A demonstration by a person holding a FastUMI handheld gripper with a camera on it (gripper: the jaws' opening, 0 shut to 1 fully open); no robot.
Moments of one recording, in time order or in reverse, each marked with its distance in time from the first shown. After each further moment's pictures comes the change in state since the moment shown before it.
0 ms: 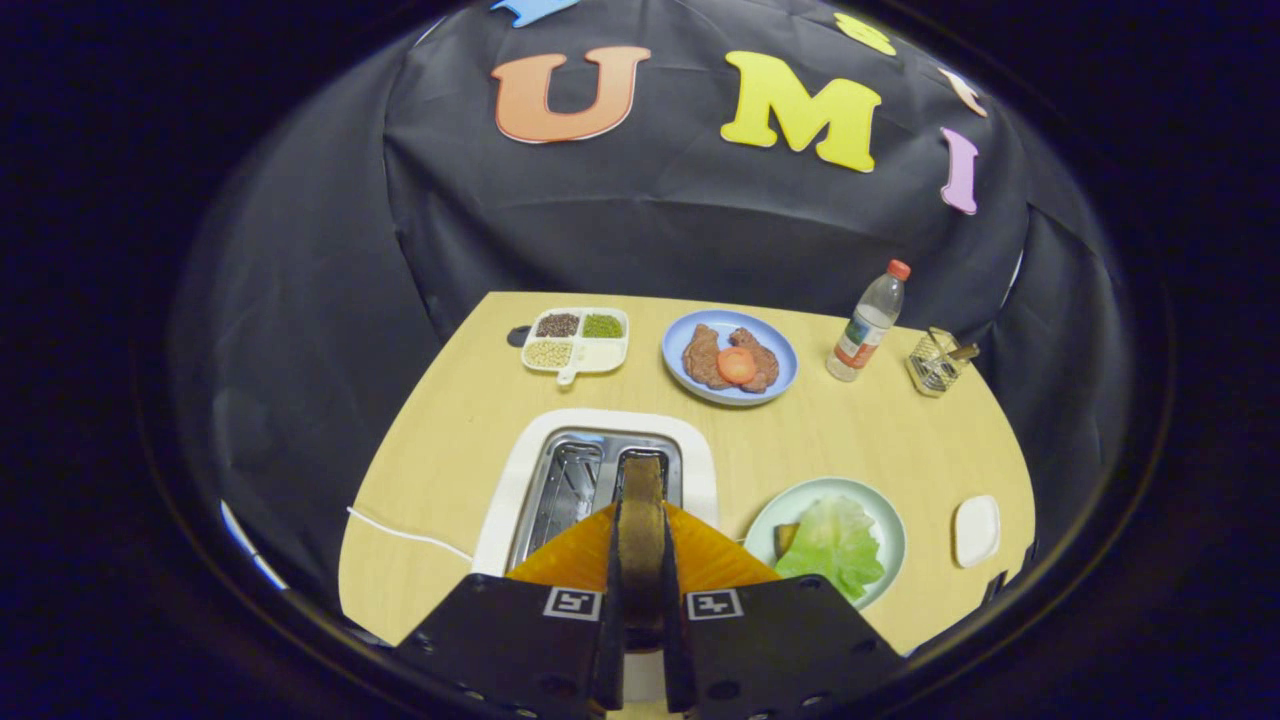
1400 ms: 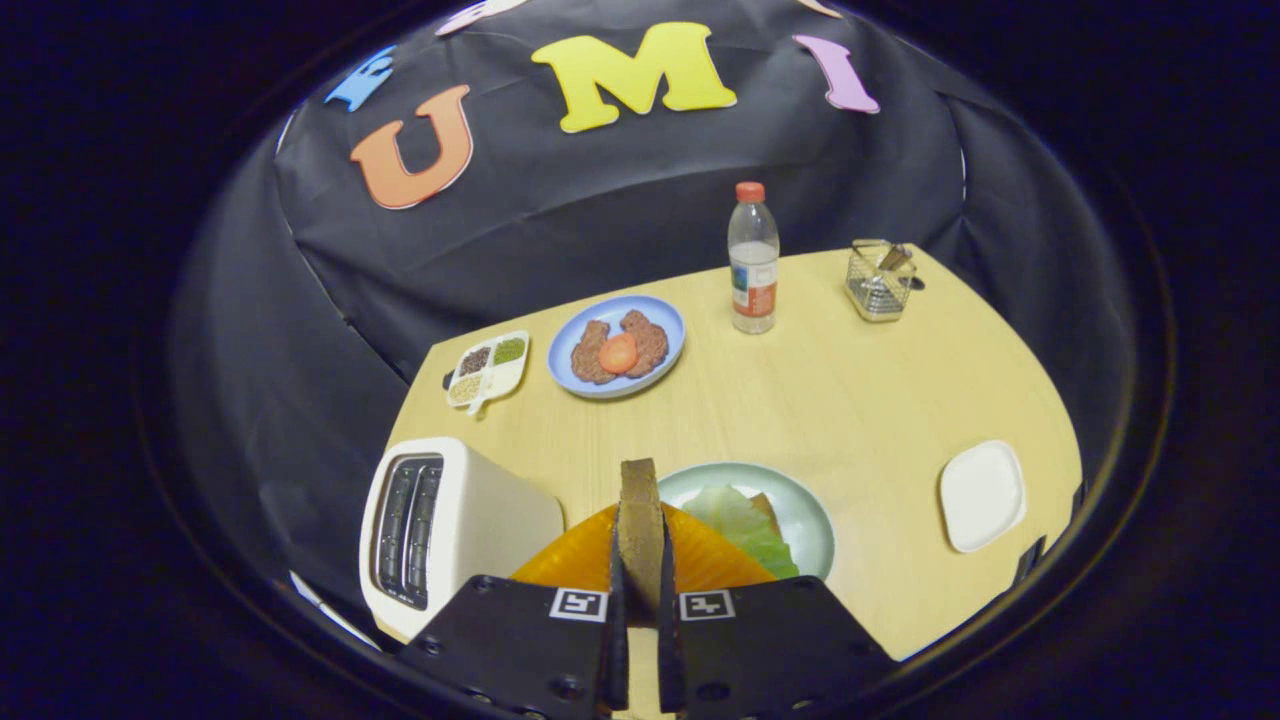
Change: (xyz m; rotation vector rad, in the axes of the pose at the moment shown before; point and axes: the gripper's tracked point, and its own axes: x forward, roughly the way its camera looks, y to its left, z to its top) arm 0.030 -0.165 -0.026 0.328 0.076 0.161
